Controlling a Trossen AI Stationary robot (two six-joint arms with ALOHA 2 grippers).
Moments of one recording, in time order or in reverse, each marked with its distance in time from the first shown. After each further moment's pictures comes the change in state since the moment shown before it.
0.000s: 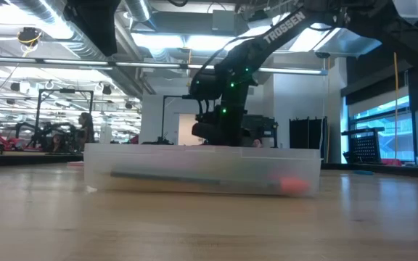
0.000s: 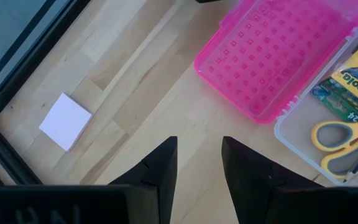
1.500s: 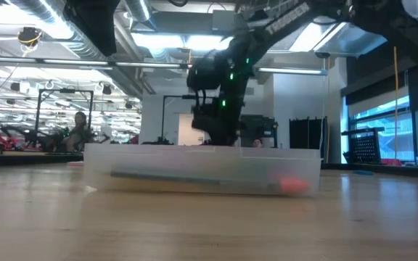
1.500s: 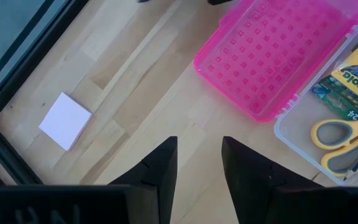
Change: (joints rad) left arm -0.003 0.000 0.000 -0.003 0.003 0.001; right arm 0.038 -0.033 -0.008 0.009 0.048 -0.113
